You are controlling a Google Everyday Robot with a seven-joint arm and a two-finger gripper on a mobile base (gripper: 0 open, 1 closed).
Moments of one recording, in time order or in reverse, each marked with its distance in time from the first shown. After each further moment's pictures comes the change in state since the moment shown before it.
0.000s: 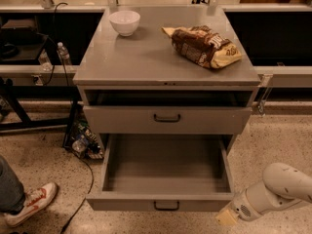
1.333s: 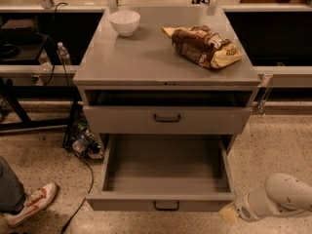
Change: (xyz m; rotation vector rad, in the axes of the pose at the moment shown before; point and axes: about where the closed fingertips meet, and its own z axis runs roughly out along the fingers) arm 0.004 -0.045 0.016 0.152 -0.083 0.064
